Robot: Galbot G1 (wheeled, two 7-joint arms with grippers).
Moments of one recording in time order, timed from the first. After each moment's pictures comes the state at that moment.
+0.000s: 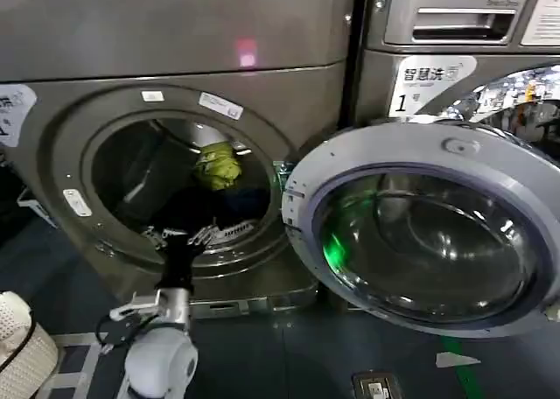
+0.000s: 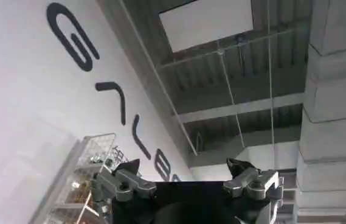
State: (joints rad) left arm 0.98 -1.42 -0.34 -1.82 -0.20 0.08 -0.21; right arm -1.81 1.11 2.40 2.07 0.78 0.01 0.02
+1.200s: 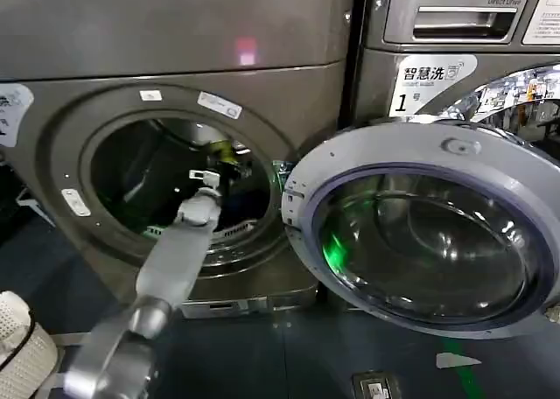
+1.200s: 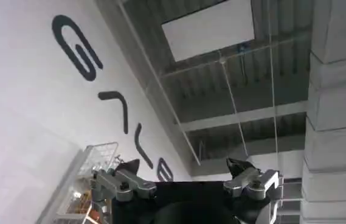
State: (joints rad) left arm 0.09 -1.40 0.08 -0.53 0.08 -0.07 0.31; right arm -1.80 1.11 2.42 2.07 0.81 0.04 -0.01
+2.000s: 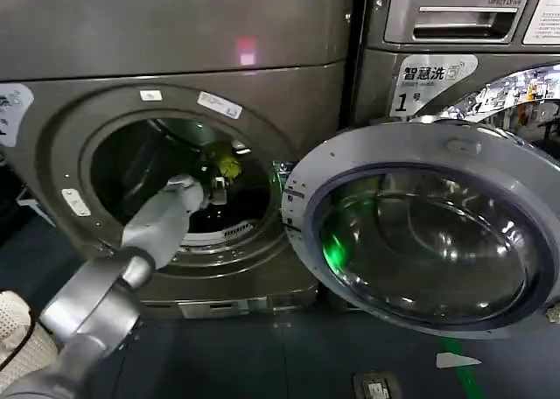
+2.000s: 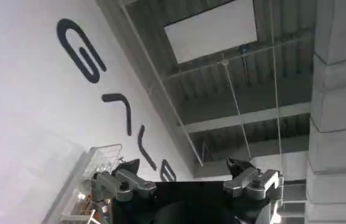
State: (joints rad) left arm -0.10 -1.40 0.39 -0.28 0.72 -0.03 0.69; right arm -1.79 1.13 2.41 2.08 0.81 0.05 -0.02
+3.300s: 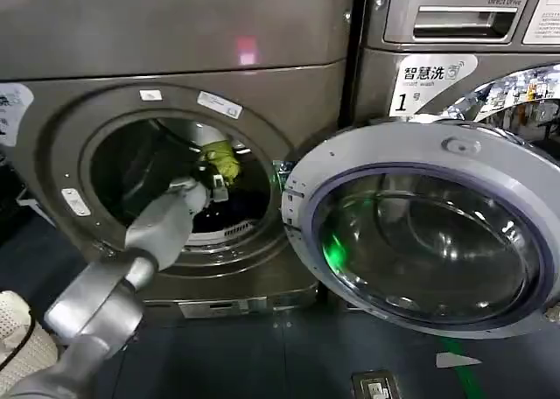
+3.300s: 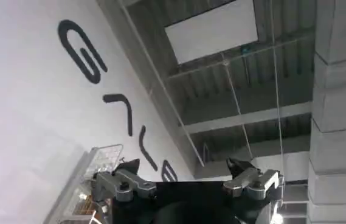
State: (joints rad) left arm -0.03 -1.38 0.19 -0.39 0.53 0.12 0.54; right arm -1.77 1.13 2.37 2.08 0.78 0.07 -0.03
